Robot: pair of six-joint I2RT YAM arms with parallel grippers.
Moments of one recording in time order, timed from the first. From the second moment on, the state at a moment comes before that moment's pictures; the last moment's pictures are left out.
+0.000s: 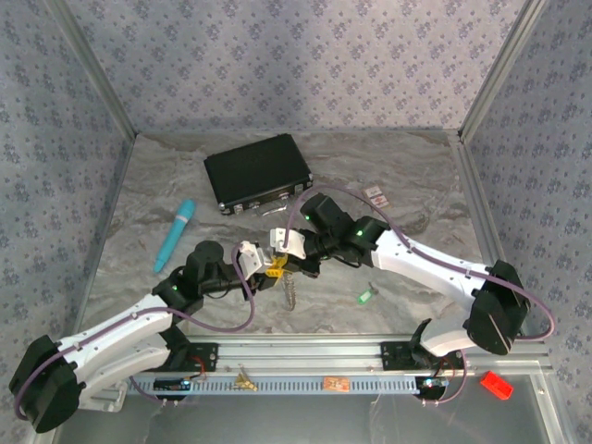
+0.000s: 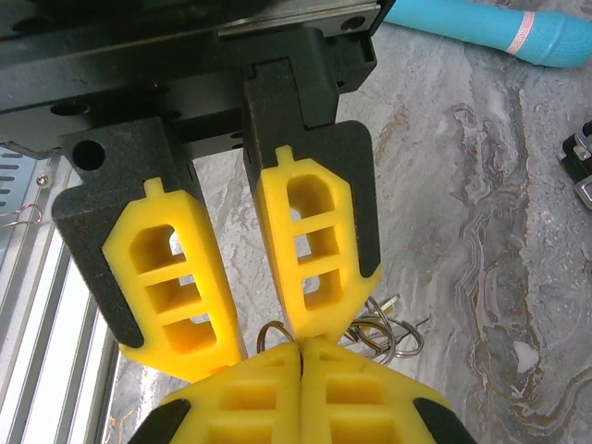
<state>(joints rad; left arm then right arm) -0.78 0.83 0.37 0.12 0.45 0.14 0.91 1.40 1.12 -0.54 -0.46 -0.57</state>
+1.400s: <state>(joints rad) -0.78 0.83 0.35 0.20 0.46 0.17 0.79 1.36 0.96 -0.42 -0.61 -0.44</state>
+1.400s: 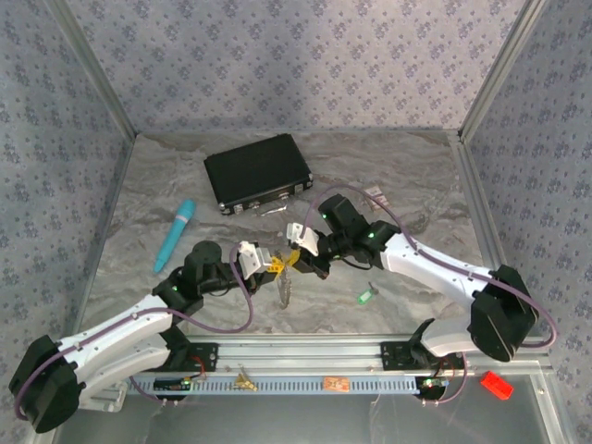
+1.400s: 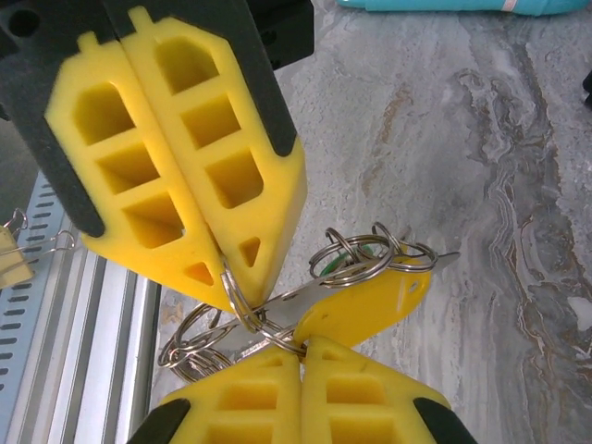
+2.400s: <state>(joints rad) -0.78 0.83 0.32 0.31 0.46 0.17 0.80 1.28 0.84 -0.20 -0.63 -0.46</state>
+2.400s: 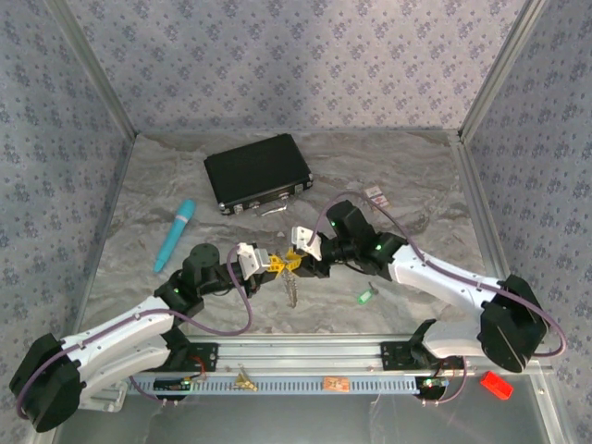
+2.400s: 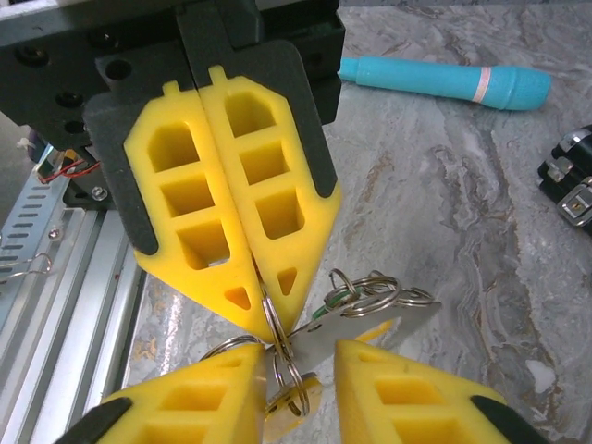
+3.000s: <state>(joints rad) -0.79 0.83 0.32 0.26 0.42 0.16 0.81 1.29 0.89 -0.31 -0.62 -0.52</state>
